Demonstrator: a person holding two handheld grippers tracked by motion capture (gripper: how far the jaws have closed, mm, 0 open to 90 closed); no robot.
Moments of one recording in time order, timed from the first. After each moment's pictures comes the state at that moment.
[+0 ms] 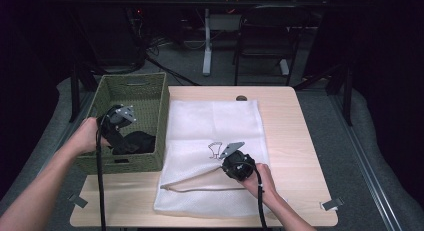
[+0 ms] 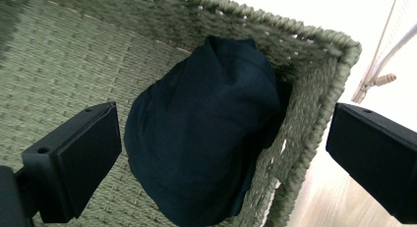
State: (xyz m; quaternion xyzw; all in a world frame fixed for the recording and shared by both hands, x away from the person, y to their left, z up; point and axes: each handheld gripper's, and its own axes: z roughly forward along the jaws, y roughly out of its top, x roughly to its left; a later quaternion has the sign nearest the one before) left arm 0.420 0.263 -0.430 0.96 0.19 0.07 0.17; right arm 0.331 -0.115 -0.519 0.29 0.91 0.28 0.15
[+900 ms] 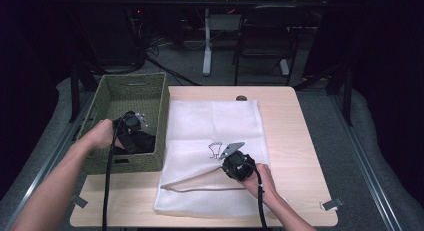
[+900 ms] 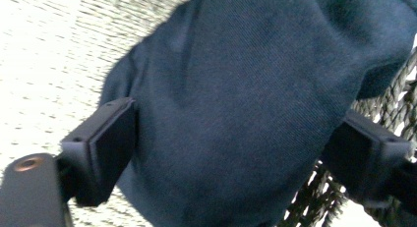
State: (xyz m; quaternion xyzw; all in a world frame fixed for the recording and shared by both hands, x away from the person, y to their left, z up) left arm 0.461 0.251 -0.492 0.98 0.19 0.01 0.07; right arm 0.331 -0.115 -0.520 0.28 0.91 0.27 0.15
